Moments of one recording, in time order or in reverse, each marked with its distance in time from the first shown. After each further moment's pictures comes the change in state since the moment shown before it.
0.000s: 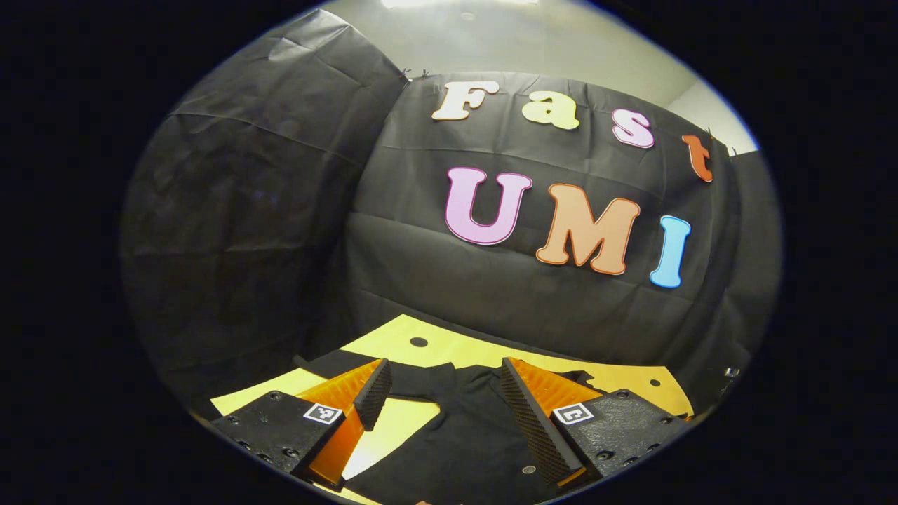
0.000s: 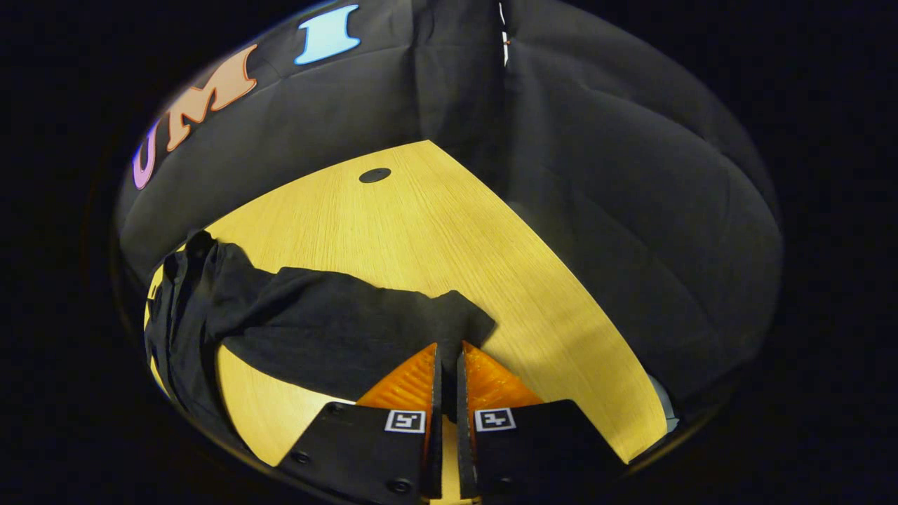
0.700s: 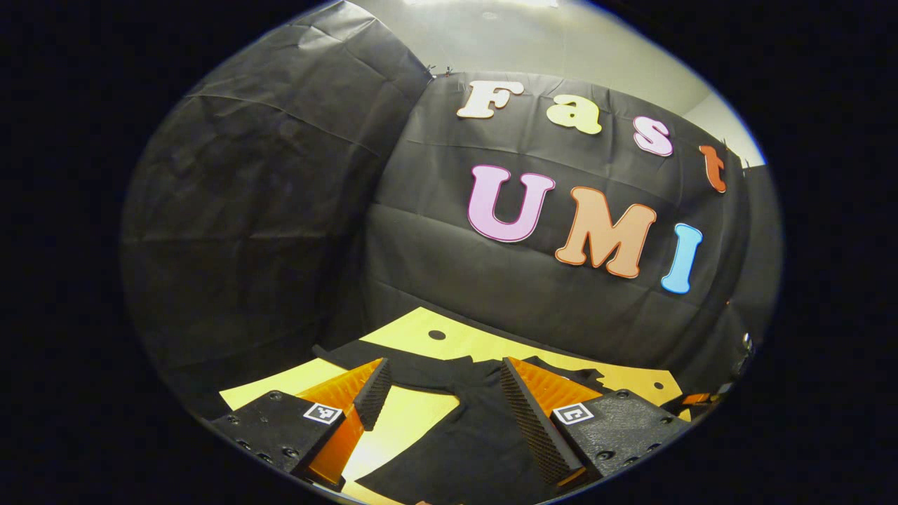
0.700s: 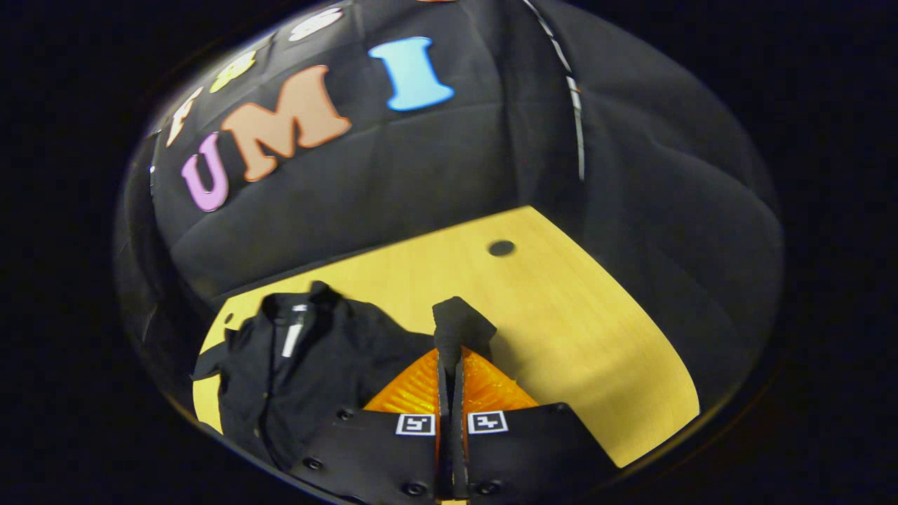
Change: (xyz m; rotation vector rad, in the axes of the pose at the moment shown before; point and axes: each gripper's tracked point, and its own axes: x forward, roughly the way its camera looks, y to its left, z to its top) left arm -0.015 0.048 -0.006 -0.042 0.009 0.047; right arm -0.121 0.203 0.069 -0.124 -0.251 0.340
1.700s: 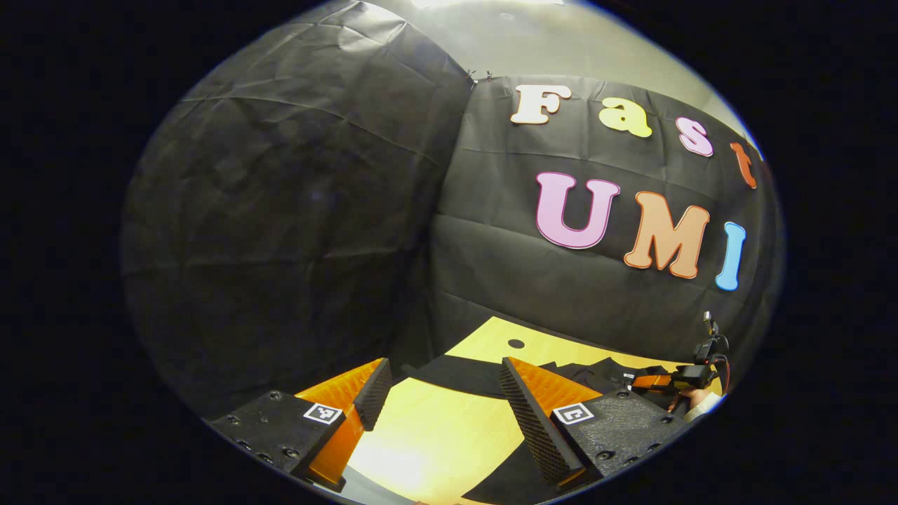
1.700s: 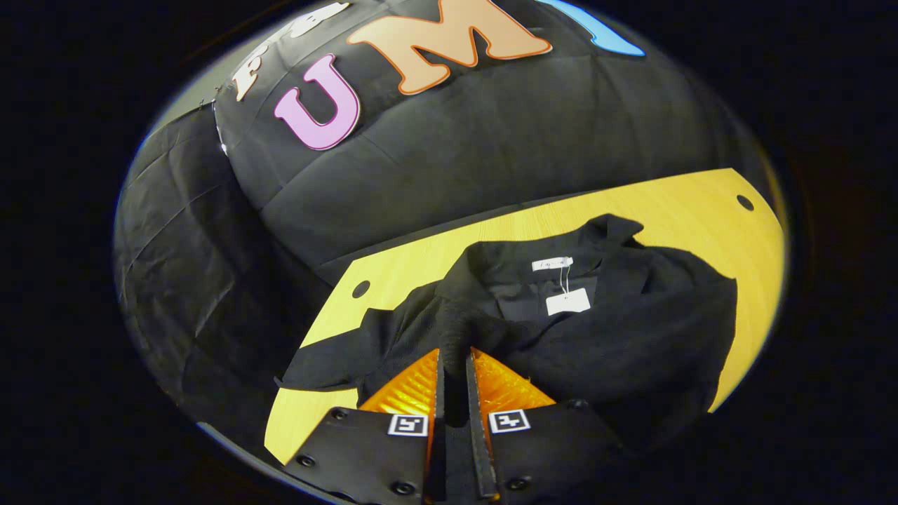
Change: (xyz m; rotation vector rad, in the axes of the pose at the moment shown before) left arm -0.006 0.146 0.028 0.038 -0.008 0.188; right arm 0.134 0.338 -0.101 -0.004 0.222 0.380
